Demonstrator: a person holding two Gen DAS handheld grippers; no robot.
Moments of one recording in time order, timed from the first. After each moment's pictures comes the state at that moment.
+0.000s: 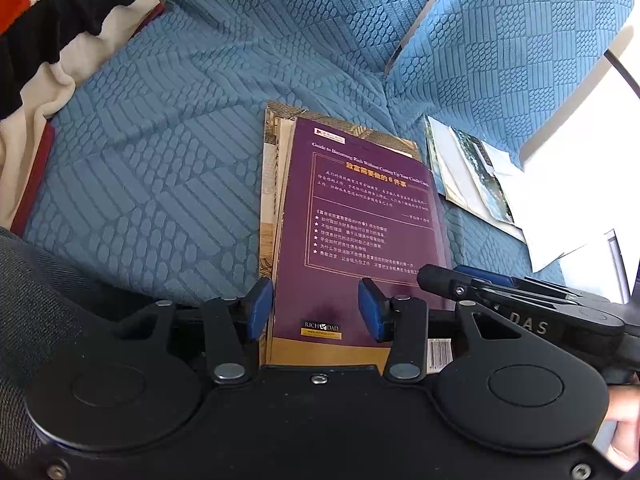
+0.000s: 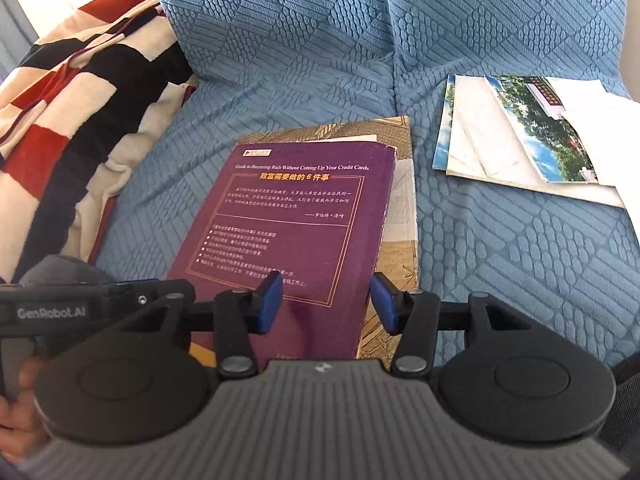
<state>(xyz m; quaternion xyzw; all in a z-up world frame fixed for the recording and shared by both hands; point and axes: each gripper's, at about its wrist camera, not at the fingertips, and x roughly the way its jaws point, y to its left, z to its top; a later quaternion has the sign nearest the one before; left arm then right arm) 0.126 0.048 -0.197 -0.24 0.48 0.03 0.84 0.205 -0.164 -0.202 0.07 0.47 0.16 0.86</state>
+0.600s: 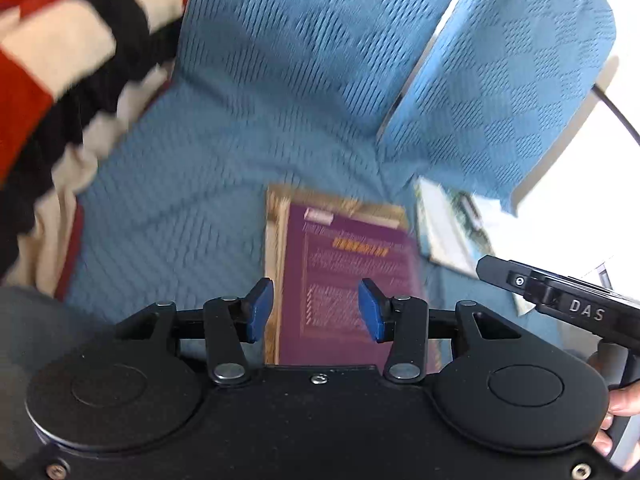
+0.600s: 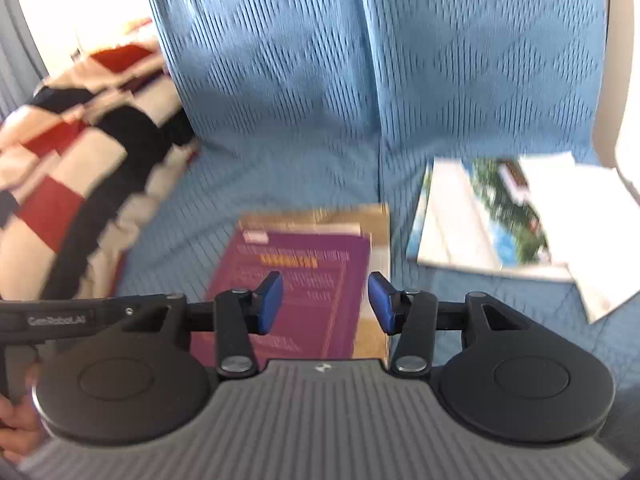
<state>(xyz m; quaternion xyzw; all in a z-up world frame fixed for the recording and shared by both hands) 0.123 0.056 -0.129 -0.22 0.42 0.05 0.88 0.204 -0.182 -0.132 0.07 0.40 0.15 0.90</state>
